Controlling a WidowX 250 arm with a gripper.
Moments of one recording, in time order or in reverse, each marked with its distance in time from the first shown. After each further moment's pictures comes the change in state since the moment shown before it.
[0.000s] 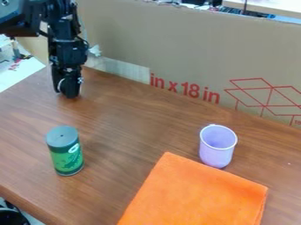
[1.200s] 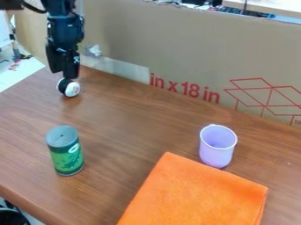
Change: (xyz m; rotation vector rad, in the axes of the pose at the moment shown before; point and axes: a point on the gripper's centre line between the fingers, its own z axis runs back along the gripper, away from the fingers) arm -0.014 -0.011 0.047 0.030 -0.062 -0.028
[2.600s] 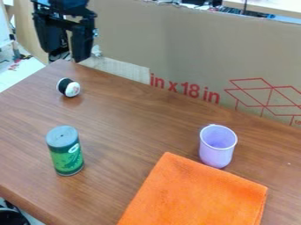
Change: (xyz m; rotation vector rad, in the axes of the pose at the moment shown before) arm -0.062 -0.125 0.083 0.128 -0.087 0.356
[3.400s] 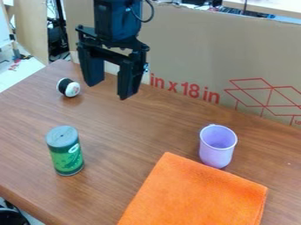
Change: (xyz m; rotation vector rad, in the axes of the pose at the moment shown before) arm -0.032 -0.102 -0.005 -0.064 0.005 -0.151
